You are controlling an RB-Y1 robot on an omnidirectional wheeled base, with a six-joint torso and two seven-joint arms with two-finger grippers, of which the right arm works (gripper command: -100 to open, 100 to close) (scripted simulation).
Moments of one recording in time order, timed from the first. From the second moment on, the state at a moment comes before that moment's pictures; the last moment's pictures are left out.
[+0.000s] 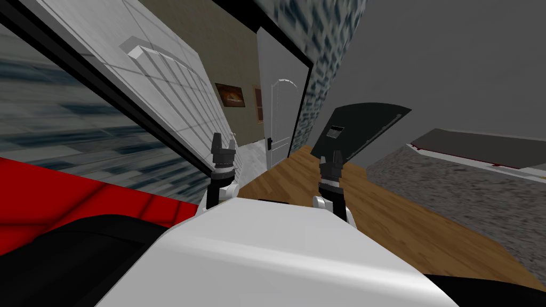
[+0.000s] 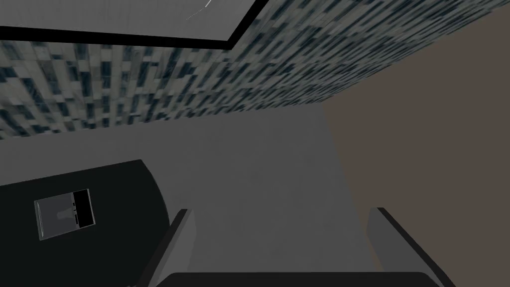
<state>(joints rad) 0.49 0.02 -0.04 -2.25 0.07 -0.40 -0.04</state>
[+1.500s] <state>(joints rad) 0.30 -0.04 0.03 -1.92 0.08 -0.38 -0.07</state>
